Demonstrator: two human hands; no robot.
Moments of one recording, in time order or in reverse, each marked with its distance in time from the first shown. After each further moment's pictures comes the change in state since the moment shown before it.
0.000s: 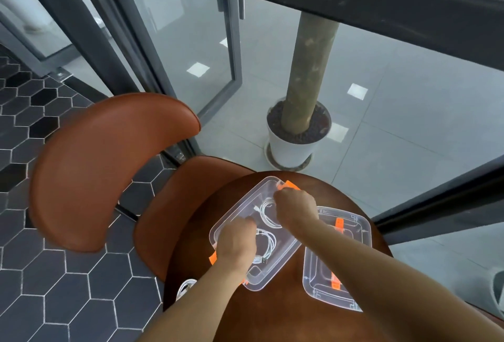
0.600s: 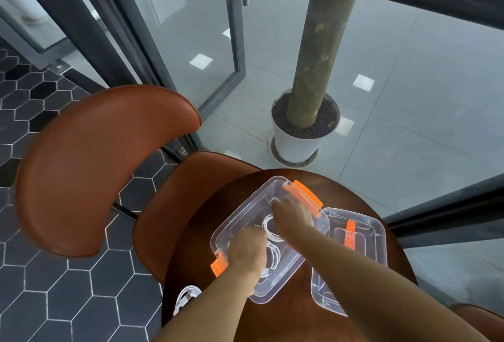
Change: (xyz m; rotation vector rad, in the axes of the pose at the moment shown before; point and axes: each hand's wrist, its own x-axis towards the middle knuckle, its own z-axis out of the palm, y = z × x) left_hand 0.027 0.010 0.036 0.117 -0.174 -0.028; right_hand 0.030 -0.009 0.057 0.048 -0.032 -0.040
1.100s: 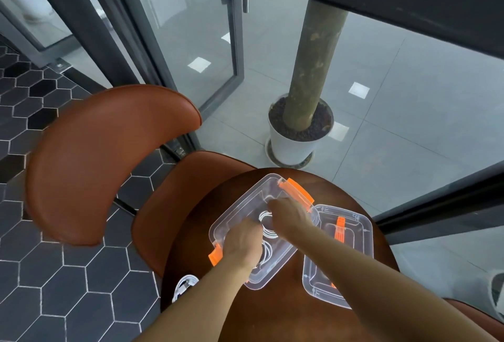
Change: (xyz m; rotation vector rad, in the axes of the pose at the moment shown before) left_hand -0.023 -0.004 -0.012 -0.233 0.141 0.069; right_hand -0.027 -0.002 -0.021 0.141 0.012 -0.017
